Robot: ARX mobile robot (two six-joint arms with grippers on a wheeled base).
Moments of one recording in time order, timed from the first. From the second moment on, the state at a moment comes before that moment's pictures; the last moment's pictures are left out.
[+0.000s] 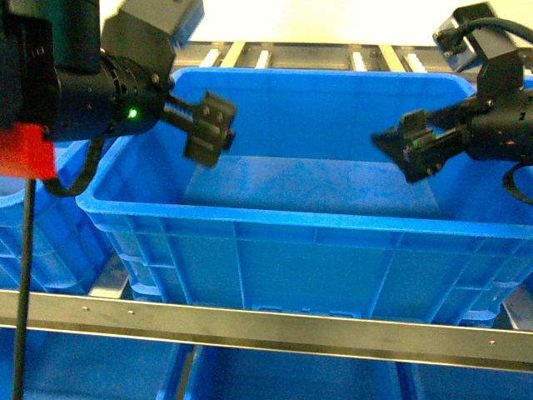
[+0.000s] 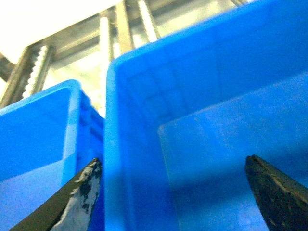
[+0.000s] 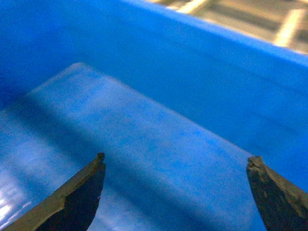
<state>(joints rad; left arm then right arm) -0.29 1.83 0.97 0.56 -0.20 0.32 0.12 1.98 1.08 0.58 -0.42 -0.22</state>
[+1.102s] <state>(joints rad) -0.08 1.24 0.15 1.08 -0.08 0.00 0.00 1.33 0.19 1.12 0.01 -0.01</state>
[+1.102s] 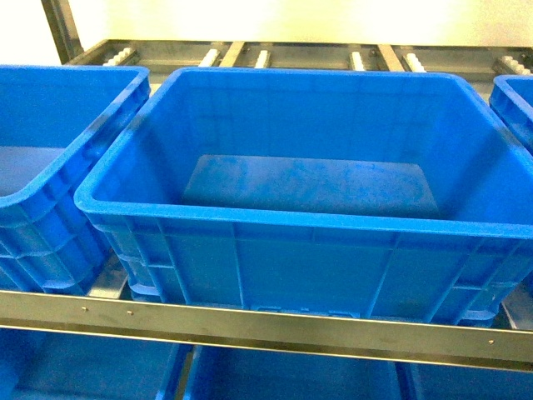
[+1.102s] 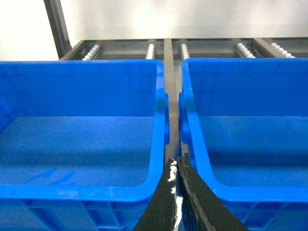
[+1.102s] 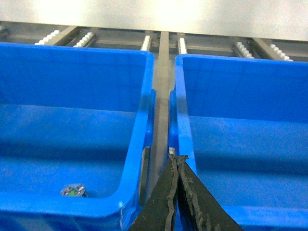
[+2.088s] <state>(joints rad) 0.00 0.35 0.01 0.35 0.00 0.00 0.00 0.40 0.01 0.40 0.00 -0.01</state>
